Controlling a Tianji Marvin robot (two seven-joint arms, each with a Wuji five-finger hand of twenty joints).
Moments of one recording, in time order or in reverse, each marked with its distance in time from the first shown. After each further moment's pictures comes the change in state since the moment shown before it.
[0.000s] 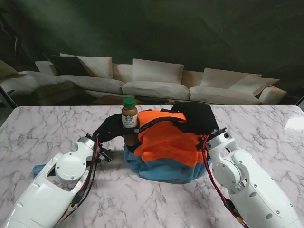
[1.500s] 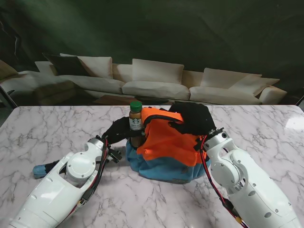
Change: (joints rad) left arm -0.087 -0.023 0.105 0.139 -0.034 -0.038 0.021; right arm 0.013 0.000 -0.019 0.010 0.023 -0.014 0.018; left_hand 0.008 0.018 -0.003 0.000 -0.004 -0.006 -0.105 -0.217 -0.029 -0.051 -0.099 -0.028 -0.106 -0.028 0.050 0.272 -0.091 -0.024 0.015 0.098; right_hand 0.001 0.000 0.001 0.000 0.000 0.002 0.000 0.002 0.000 0.000 0.000 0.007 0.000 0.000 0.003 0.008 0.000 0.000 0.000 0.000
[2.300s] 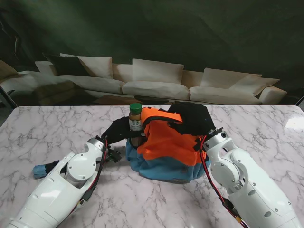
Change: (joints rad) left arm -0.005 0.000 0.005 0.021 0.070 -0.046 0.046; right arm 0.005 0.000 -0.002 0.005 0.003 -0.018 0.006; left_hand 0.020 0.001 -0.026 -0.007 -0.010 -0.025 0.006 -0.018 -0.007 -0.025 -0.039 0.015 0.010 -0.025 -0.030 -0.064 0.013 -0.014 0.000 0.001; right_hand 0.000 0.001 0.000 0.000 0.000 0.000 0.000 0.000 0.000 0.000 0.000 0.005 0.000 0.000 0.000 0.000 0.000 0.000 0.000 0.000
